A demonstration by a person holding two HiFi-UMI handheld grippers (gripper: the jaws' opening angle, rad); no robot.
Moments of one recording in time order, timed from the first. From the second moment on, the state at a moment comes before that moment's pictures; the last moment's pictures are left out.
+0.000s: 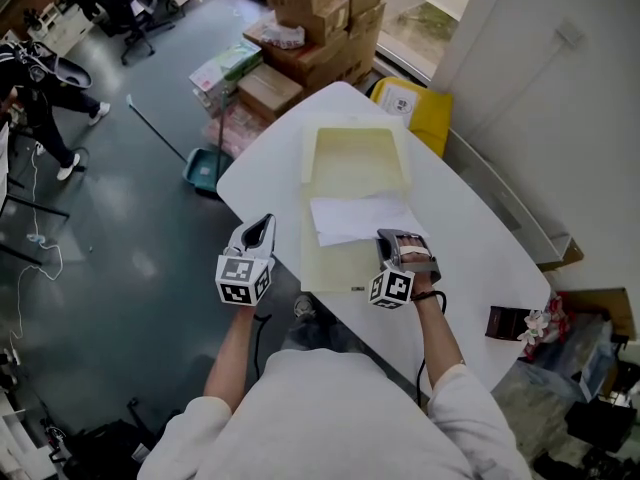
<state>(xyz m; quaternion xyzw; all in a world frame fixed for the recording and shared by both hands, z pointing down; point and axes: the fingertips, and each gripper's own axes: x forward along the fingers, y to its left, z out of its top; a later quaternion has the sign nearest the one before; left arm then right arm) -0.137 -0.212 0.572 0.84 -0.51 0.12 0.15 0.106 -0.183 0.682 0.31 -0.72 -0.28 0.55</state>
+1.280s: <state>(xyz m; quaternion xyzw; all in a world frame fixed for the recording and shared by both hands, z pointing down) -0.169 -0.204 0.612 0.82 -0.52 0.14 0.19 0.085 -0.210 0.755 0.30 -0.71 -0.23 0.60</state>
